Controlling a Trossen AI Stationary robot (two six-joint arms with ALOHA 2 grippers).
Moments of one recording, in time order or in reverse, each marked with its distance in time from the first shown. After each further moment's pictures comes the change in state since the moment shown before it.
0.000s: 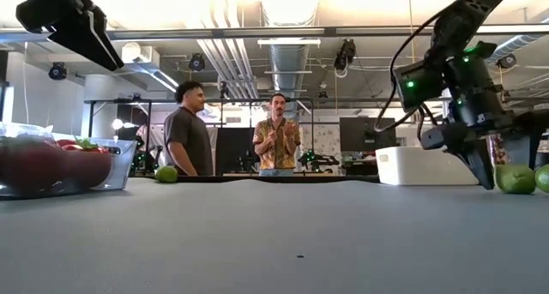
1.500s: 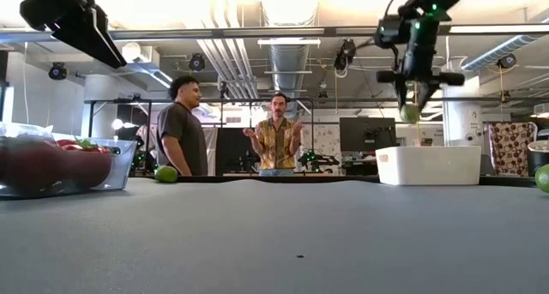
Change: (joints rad) left arm 0.000 0.003 -0.002 0.035 -0.004 -0.007; right arm -0.513 0.011 0.582 0.007 0.325 -0.348
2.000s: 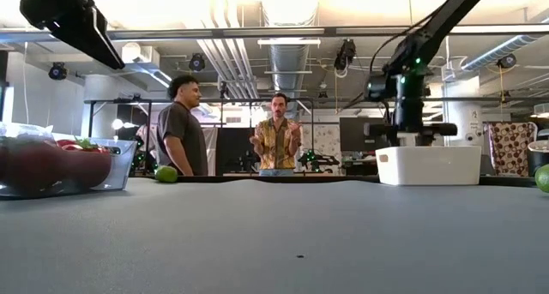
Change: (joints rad) left arm 0.000 0.005 0.000 0.000 0.030 -0.049; right arm -0.020 0.263 -0.156 0.241 -0.082 0.077
